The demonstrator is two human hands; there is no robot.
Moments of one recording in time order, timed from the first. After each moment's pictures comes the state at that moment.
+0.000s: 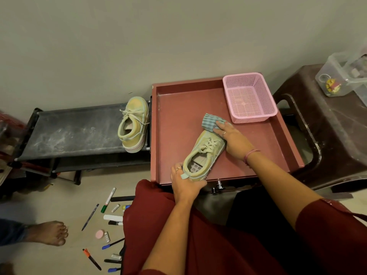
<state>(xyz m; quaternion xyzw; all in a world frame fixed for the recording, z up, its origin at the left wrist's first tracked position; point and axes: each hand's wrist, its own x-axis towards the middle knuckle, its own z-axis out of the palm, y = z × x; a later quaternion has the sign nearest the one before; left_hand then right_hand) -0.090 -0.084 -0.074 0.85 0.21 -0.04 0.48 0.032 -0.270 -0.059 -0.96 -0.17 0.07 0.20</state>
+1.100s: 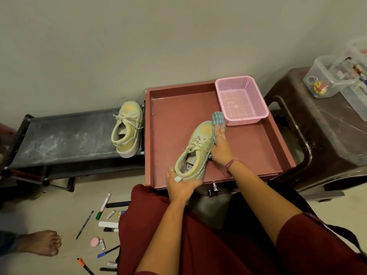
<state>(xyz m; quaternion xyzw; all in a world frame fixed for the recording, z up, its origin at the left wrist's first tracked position) -0.083 -0.082 -0.082 0.77 0.26 -0.05 0.58 0.012 -0.227 -0.049 -0.86 0.07 0.09 0.49</state>
